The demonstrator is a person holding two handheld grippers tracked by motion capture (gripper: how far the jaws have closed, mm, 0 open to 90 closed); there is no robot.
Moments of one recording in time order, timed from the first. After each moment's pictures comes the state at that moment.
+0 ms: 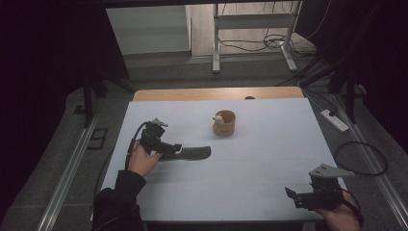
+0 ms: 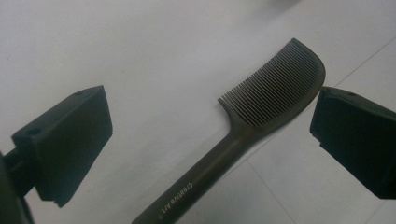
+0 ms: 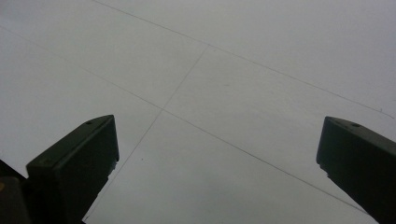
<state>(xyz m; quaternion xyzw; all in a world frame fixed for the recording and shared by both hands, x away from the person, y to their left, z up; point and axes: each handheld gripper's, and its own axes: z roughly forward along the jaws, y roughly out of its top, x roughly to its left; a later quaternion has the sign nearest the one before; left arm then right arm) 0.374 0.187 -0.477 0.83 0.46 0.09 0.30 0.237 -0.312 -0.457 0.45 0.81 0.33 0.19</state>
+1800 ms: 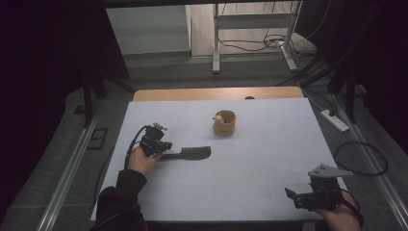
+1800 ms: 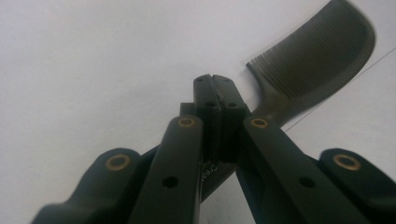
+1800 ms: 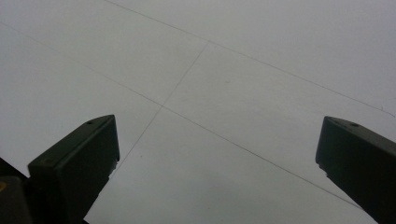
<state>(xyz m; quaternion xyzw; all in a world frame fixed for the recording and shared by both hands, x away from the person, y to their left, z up) 0.381 0.195 -0.505 0.84 0.48 0.06 0.26 0.237 -0.310 -0.457 0.44 0.82 0.32 0.19</state>
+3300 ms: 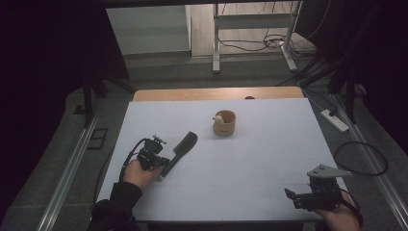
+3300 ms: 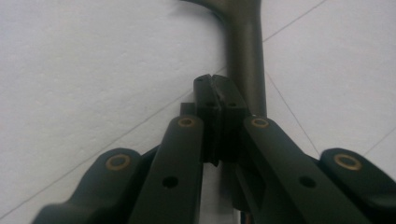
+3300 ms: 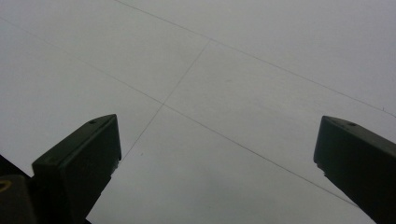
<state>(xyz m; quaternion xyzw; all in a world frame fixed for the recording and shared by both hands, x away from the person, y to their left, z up) 0.346 0.195 -0.516 0.85 0.48 0.01 0.21 0.237 -0.309 -0.458 0.44 0.82 0.32 0.19</state>
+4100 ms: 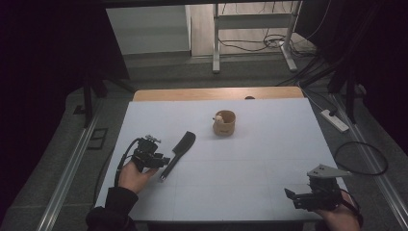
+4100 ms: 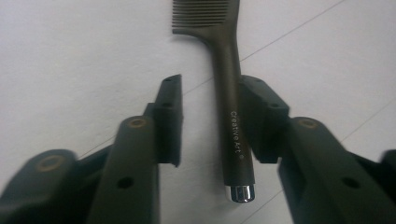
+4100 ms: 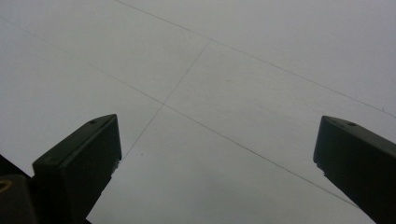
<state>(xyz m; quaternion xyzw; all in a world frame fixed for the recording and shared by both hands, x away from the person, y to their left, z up) 0.326 0.201 -0.491 0.83 0.50 0.05 0.25 0.237 -0.309 -0.458 0.44 0.82 0.32 0.19</state>
